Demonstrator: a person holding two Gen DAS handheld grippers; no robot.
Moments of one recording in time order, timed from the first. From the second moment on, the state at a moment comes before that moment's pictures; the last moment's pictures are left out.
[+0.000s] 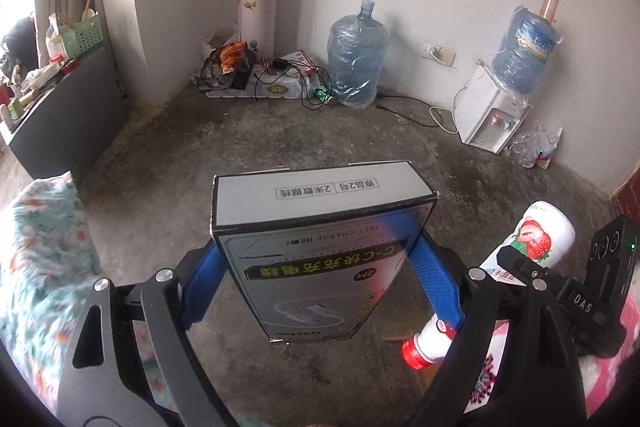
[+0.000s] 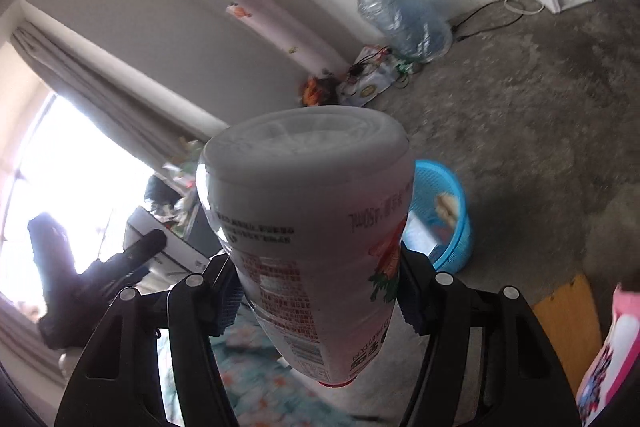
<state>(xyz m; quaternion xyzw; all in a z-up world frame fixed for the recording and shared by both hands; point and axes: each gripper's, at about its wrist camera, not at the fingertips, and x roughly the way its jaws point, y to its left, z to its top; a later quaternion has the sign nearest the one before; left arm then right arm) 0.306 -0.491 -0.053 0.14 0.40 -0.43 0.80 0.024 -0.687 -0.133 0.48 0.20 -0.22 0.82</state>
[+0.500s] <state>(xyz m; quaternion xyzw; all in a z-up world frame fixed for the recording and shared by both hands) 0.368 -0.610 -0.167 0.14 0.45 -0.39 0.79 0.166 -0.768 -0.288 0.44 0.31 -0.29 0.79</state>
